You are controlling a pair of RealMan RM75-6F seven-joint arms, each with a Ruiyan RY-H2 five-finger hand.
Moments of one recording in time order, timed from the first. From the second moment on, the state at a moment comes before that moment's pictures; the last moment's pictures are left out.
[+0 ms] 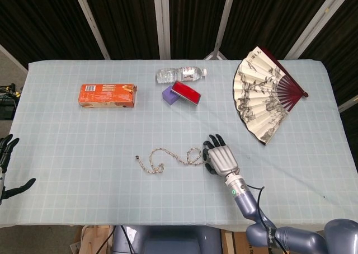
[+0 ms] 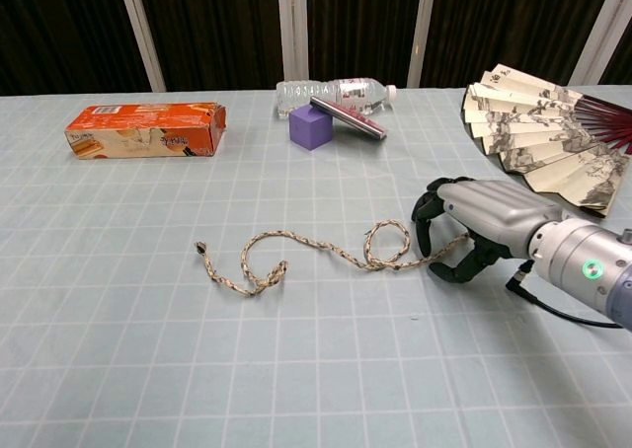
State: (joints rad) left arm -0.04 -1.12 -0.06 -1.62 1.55 1.61 -0.08; right arm 0.61 -1.73 0.15 -1.39 -1.16 1.03 -0.41
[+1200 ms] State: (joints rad) left arm -0.04 -1.12 -0.06 -1.62 1.55 1.61 -0.08; right arm 0.61 -1.75 0.15 -1.39 -1.14 1.04 -0.43
